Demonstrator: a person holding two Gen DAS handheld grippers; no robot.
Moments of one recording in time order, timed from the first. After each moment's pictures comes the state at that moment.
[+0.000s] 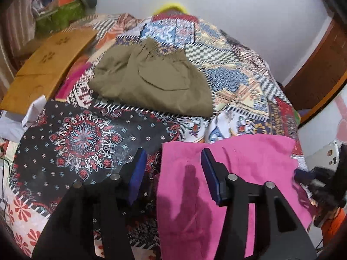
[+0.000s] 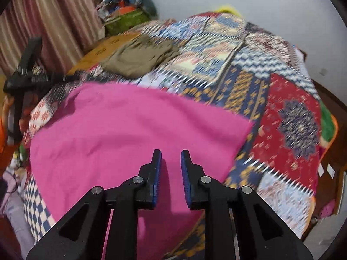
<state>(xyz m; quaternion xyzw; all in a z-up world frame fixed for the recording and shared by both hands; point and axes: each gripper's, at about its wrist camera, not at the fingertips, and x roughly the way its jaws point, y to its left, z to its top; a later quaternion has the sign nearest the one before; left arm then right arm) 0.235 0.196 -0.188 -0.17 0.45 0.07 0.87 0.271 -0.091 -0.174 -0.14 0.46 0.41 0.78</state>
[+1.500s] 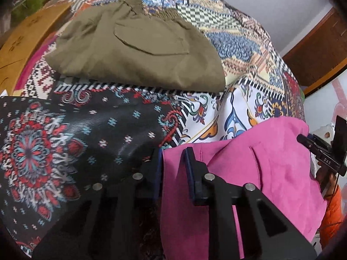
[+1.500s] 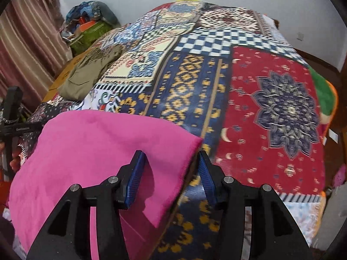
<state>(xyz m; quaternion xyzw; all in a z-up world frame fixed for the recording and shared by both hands) 0.300 0.207 -0.267 -0.17 0.54 0.01 0.82 0.360 -0.112 -0.207 -0.04 0.48 0.33 0.81</state>
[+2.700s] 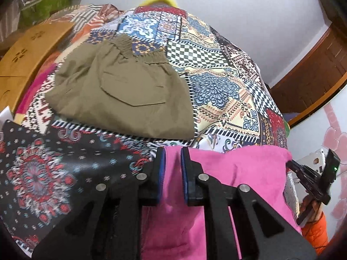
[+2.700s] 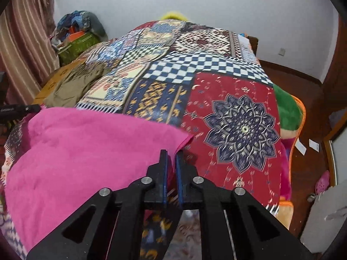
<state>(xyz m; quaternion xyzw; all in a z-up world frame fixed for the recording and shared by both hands) 0.316 0.200 -0.205 -0.21 0.46 0.03 0.86 0.356 -0.154 -0.169 -0.06 0.44 0.28 0.85</state>
